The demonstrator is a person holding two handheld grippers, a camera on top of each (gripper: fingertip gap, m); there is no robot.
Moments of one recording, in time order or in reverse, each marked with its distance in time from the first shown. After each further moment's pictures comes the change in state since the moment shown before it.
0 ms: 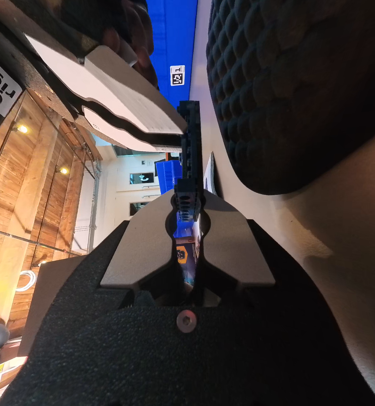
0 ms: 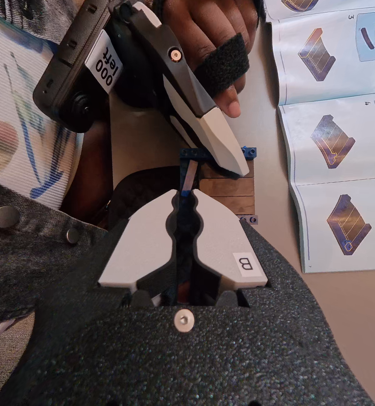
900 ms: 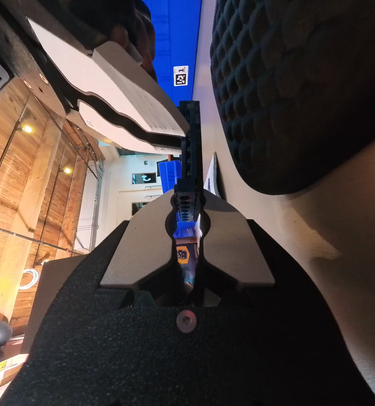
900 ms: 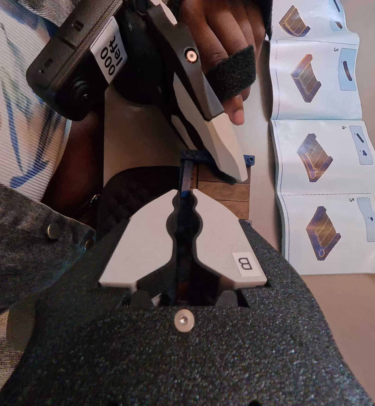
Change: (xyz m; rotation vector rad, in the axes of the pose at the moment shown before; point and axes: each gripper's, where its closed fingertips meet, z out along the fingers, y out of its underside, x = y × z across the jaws) left arm -0.003 0.001 0.000 0.002 -0.014 -0.001; right arm 0.000 -0.002 -0.001 -0.001 0.065 -0.128
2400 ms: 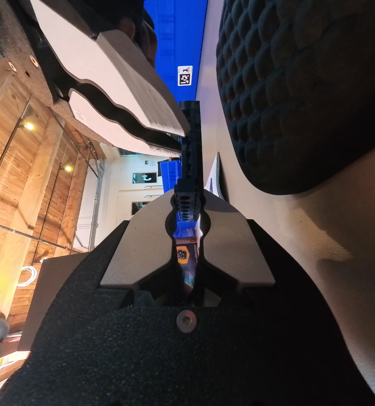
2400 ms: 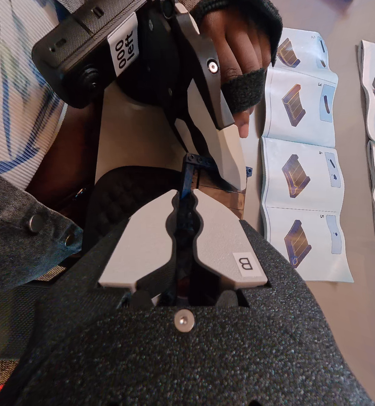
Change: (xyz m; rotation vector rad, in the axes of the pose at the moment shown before) left arm -0.002 0.002 0.000 0.003 -0.012 -0.017; right arm 0.001 -0.007 -0.003 0.010 0.056 -0.146
